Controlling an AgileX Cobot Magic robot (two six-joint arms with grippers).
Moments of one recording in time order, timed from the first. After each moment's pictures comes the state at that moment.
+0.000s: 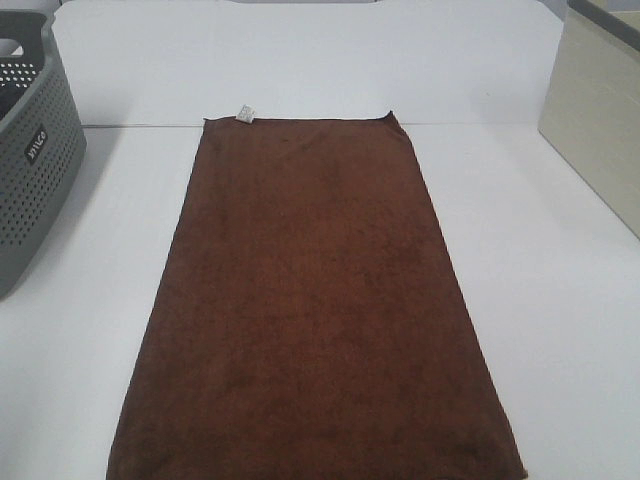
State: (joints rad) left arm 0.12 0.49 -0.68 -0.03 0.99 -0.02; right arm 0.13 0.44 -0.76 0.12 1.13 0.10
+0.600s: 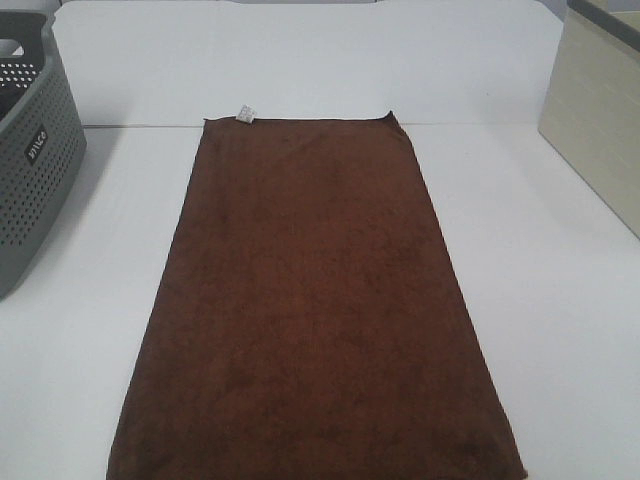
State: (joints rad) left arm 0.12 0.00 -0.54 0.06 1.14 -0.02; right arm 0.13 0.00 -0.60 0.07 1.14 0.01
